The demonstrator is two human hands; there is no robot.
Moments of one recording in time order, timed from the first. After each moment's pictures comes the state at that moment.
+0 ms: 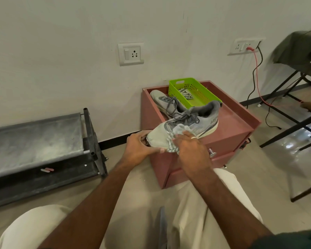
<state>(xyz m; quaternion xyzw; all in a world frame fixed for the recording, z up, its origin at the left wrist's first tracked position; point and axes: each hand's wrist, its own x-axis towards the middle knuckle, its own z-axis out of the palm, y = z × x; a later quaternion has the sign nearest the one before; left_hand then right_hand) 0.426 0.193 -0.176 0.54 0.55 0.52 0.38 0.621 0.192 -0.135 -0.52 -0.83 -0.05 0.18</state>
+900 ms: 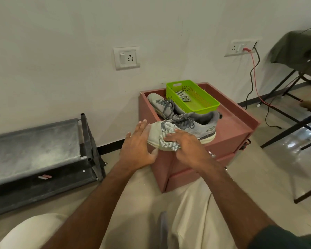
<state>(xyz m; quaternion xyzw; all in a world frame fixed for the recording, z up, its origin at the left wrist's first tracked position) 0.433 0.202 -0.162 0.71 0.65 0.26 0.08 0.629 0.221 -0.117 -0.48 -0.84 0.18 0.18</state>
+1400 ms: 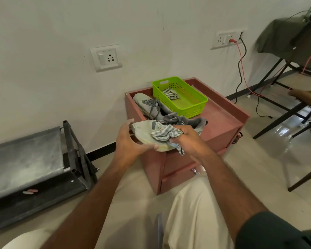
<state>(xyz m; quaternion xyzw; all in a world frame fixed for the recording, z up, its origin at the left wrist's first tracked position) 0.447 0.227 -0.157 0.57 0.60 0.49 0.26 0.653 0.252 -0.108 -0.52 -0.64 0.46 0.32</state>
